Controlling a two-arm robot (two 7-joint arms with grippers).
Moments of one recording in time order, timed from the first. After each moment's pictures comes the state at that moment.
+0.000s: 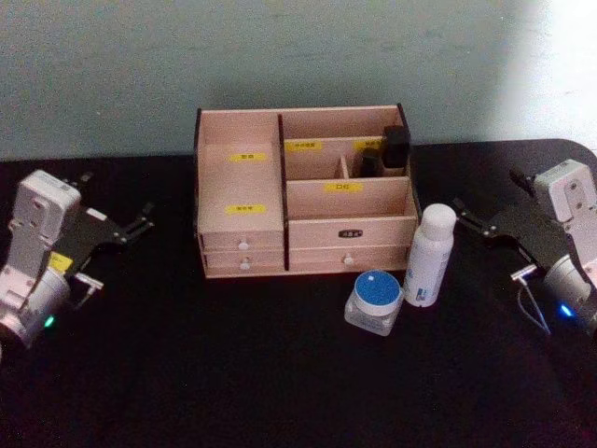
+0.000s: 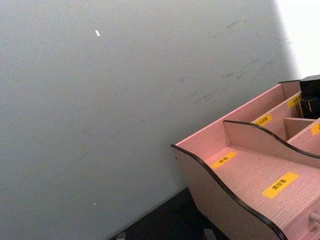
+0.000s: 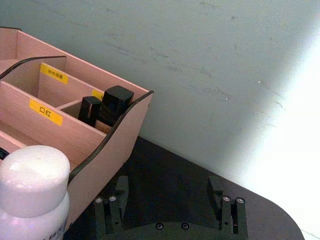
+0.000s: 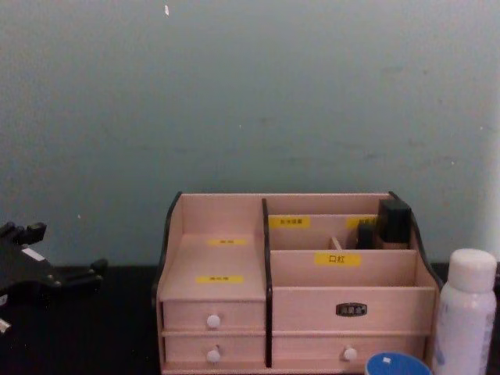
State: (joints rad) left arm -0.20 0.60 0.45 -1.41 -0.25 -0.12 0.03; right arm 0.20 0.60 -0.45 -1.41 0.25 -0.12 -0.03
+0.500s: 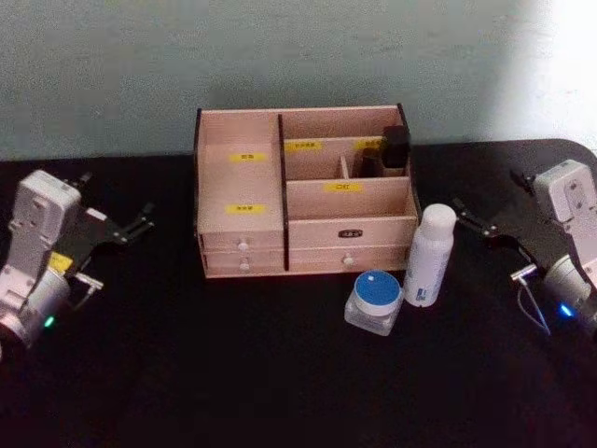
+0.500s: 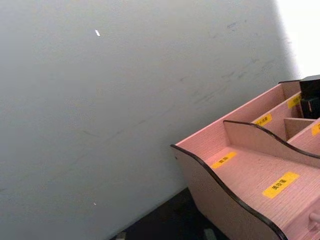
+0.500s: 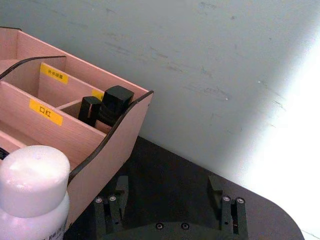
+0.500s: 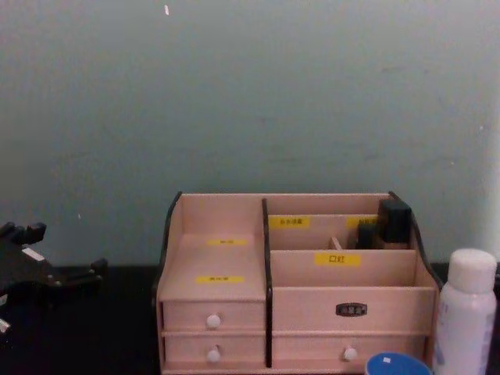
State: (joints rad) left arm -0.20 0.60 0.45 -1.41 -0.25 -0.12 0.03; right arm 0.20 0.60 -0.45 -1.41 0.25 -0.12 -0.03
